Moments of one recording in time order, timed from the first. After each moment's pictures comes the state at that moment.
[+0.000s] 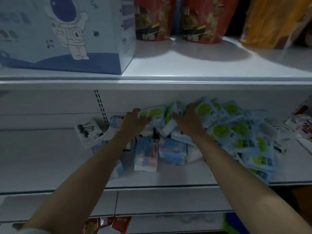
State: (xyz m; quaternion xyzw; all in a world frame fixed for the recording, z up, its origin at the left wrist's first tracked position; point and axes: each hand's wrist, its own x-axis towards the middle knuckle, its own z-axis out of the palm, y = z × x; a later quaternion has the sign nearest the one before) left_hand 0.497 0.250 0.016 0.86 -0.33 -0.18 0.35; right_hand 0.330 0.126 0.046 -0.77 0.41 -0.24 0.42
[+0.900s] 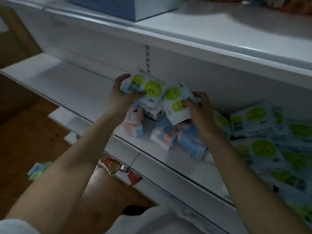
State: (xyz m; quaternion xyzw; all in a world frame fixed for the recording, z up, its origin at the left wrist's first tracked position) left_hand 0.454 0.345 0.038 0.67 -0.06 -0.05 0.74; right_hand 0.343 0.136 0.039 -0.72 0.19 -0.17 0.64
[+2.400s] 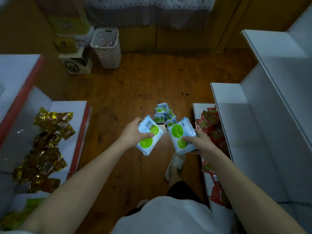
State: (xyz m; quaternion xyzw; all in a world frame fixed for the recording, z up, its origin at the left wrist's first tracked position) left_hand 0.209 0.987 -0.134 0.77 0.40 -0.01 0.49; right_hand 0.378 0.780 -0.139 -0.77 -0.03 0.44 0.47
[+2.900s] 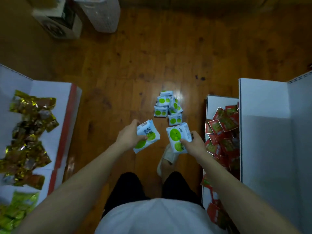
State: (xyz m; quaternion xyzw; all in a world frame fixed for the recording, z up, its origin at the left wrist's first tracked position) left_hand 0.433 1.123 -0.290 0.76 0.48 -0.18 0.39; right_hand 0.608 0.934 -0.314 -0.83 -0.09 0.46 0.29
